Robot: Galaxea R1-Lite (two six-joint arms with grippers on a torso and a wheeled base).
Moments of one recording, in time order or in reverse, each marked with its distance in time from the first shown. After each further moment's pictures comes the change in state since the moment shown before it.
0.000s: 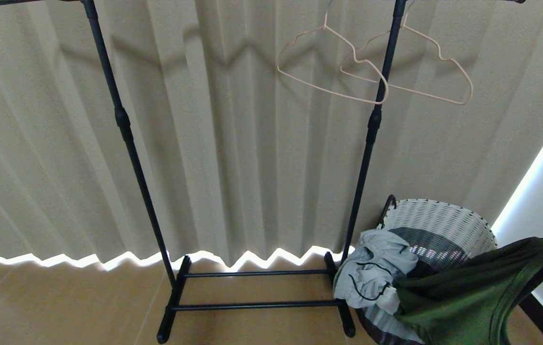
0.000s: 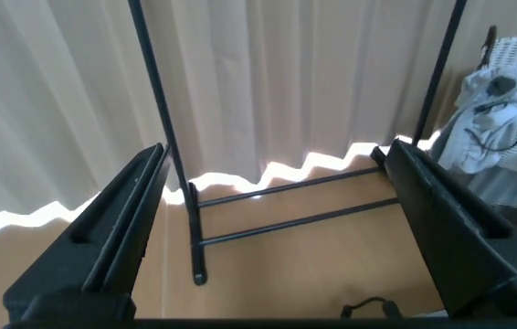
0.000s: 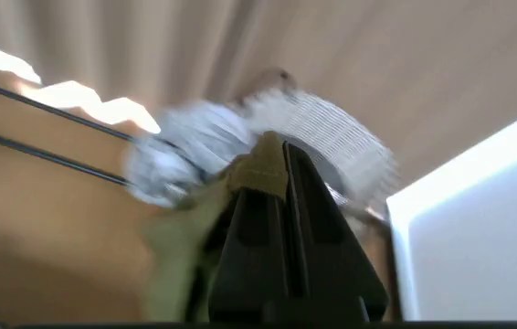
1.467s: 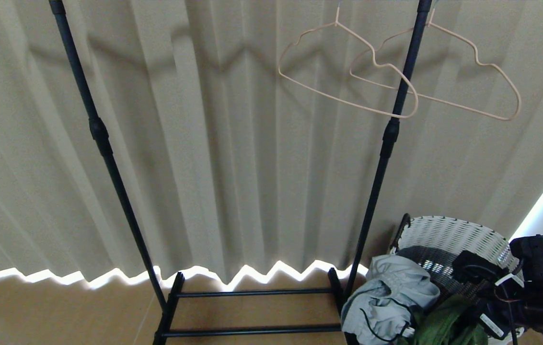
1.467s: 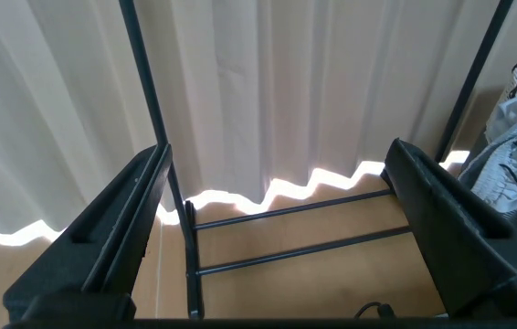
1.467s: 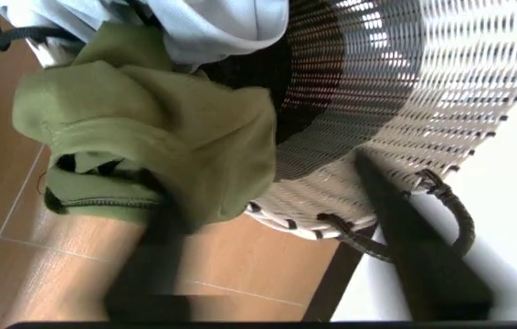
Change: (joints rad) left arm 0.000 -0.001 0.000 -0.002 0.015 -0.039; right arm -0.190 0.880 0.009 -0.190 -0.130 -0.379
